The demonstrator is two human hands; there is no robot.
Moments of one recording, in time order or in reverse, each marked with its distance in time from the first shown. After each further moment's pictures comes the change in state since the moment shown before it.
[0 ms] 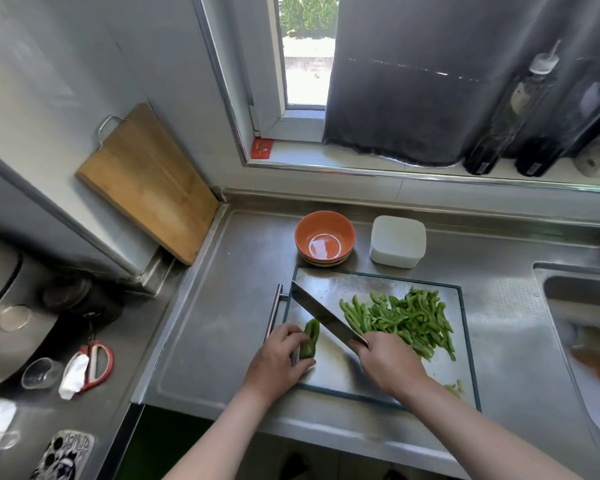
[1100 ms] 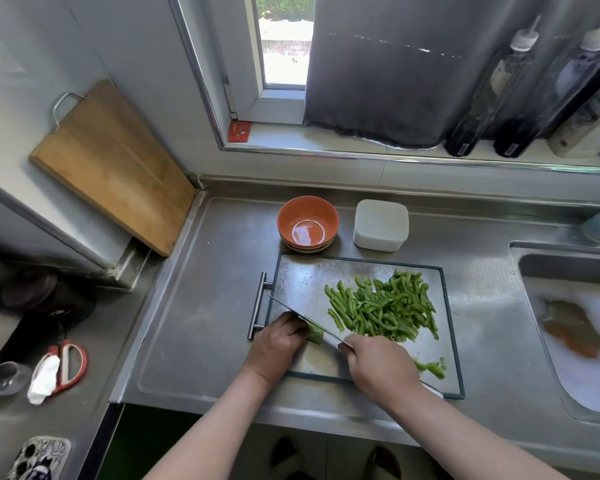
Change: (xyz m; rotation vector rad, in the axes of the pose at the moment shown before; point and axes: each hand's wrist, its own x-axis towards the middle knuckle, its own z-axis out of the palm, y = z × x) left_hand 0.023 -0.014 0.036 0.281 0.152 0.462; right_hand -0.021 0.017 0.026 -0.194 0.123 -0.141
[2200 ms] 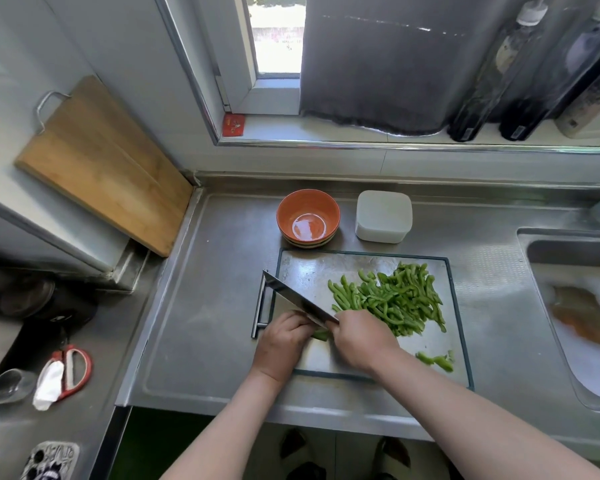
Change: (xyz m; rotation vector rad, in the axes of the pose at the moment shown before) left_hand 0.008 0.011 -0.006 -0.100 0.062 -0.126; right_hand 0.049 -0.024 -0.002 0.115 -0.158 0.102
